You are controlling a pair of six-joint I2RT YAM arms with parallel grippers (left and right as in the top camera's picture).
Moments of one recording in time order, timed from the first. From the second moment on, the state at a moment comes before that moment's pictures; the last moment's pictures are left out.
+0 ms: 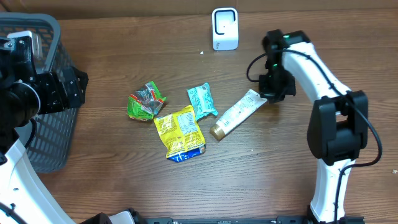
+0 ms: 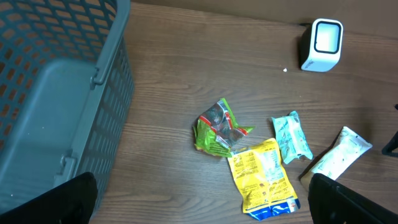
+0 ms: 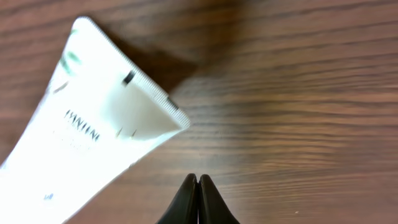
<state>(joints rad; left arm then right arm) 0.43 1.46 2.22 -1.63 0.31 0.18 0.22 2.20 1.83 -1.36 -0.08 0.26</state>
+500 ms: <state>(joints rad) 0.43 1.46 2.22 -1.63 0.31 0.18 0.50 2.01 1.82 -1.30 -0.40 0.01</state>
